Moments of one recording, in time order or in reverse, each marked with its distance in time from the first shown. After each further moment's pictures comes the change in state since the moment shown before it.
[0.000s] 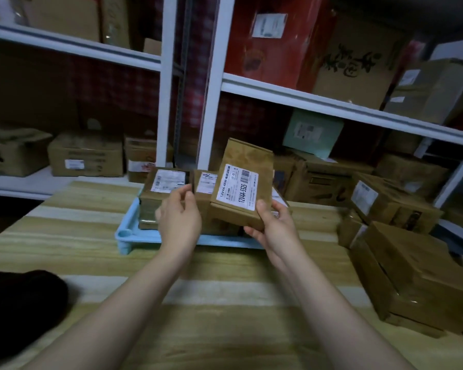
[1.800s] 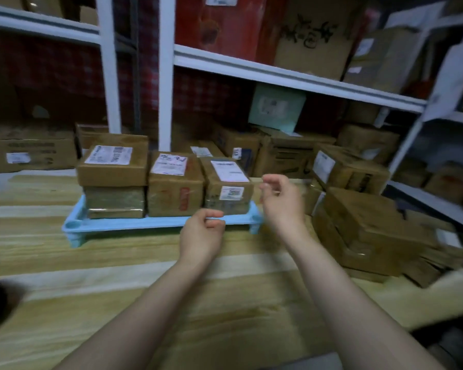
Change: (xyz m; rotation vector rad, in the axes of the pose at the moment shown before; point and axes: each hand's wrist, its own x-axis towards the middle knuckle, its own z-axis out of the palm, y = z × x) left_hand -0.077 -0.021 0.079 0.108 -0.334 -0.013; right_hand 0.002 -0.023 -0.076 -0.782 0.306 -0.361
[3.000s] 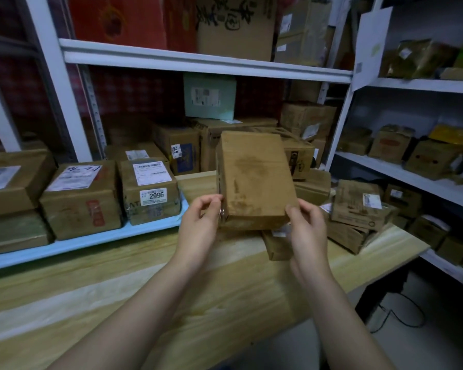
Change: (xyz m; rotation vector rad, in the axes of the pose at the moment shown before) left_hand -0.041 0.063 0.125 -0.342 -0.265 0.051; right_hand -0.024 0.097 -0.150 0.625 0.305 0.435
